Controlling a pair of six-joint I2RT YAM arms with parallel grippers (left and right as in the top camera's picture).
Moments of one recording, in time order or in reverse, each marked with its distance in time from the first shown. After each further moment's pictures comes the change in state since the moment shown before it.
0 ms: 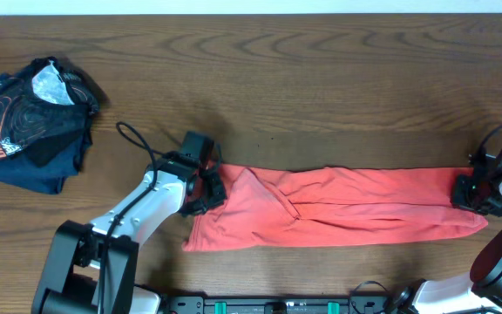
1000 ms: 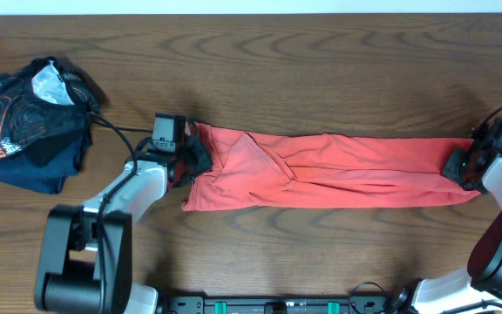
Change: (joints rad) left arm 0.180 0.053 0.018 0.292 0.049 0.043; right arm 0.108 0.035 -0.009 0.280 -0.024 0.272
